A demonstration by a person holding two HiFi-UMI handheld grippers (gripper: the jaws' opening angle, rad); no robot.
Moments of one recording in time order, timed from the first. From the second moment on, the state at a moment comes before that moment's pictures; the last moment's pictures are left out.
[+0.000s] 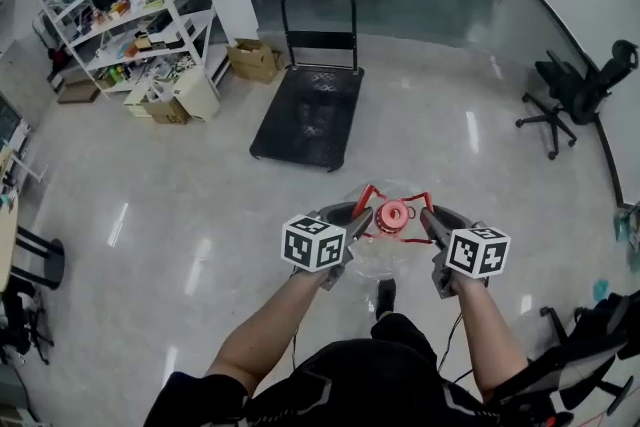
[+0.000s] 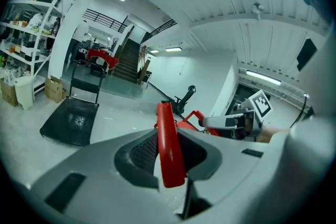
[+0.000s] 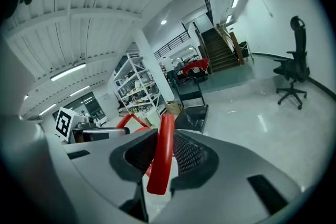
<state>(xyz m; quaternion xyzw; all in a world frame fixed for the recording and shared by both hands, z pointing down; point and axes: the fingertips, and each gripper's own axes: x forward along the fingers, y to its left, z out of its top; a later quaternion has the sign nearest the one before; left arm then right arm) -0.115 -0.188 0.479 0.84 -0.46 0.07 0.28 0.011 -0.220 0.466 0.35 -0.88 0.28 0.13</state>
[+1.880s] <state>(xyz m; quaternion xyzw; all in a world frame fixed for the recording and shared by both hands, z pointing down) -0.545 -0.723 0.477 0.75 -0.60 0.02 0.27 -0.437 -0.792 0.463 0.20 -0.94 0.25 0.15</state>
